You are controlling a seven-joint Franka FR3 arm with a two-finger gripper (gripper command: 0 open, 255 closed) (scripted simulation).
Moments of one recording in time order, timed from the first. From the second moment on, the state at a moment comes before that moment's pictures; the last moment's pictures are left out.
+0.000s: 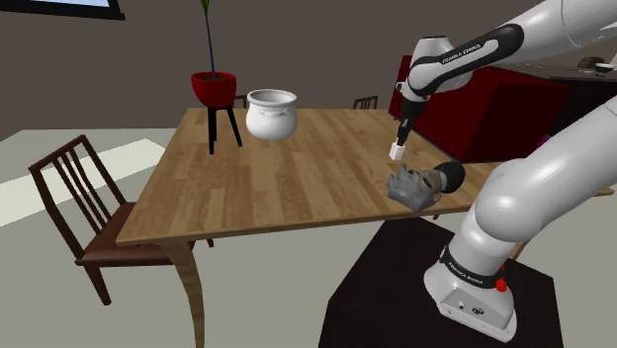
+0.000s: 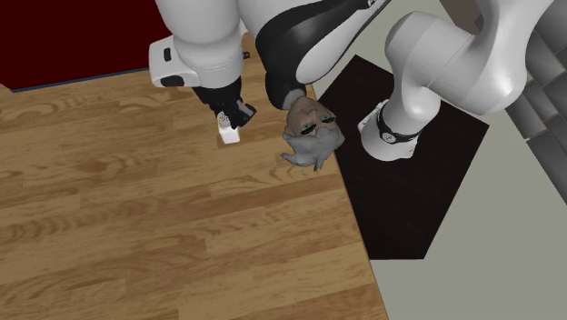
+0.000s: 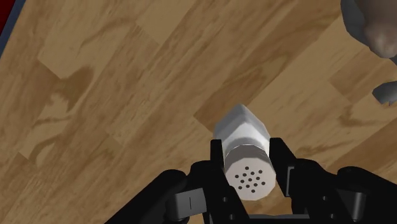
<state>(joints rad) -0.12 -0.42 -0.60 -2.51 -0.38 2.21 -0.53</state>
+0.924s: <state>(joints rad) -0.12 -0.49 -0.55 -2.38 -0.36 2.00 -0.54</state>
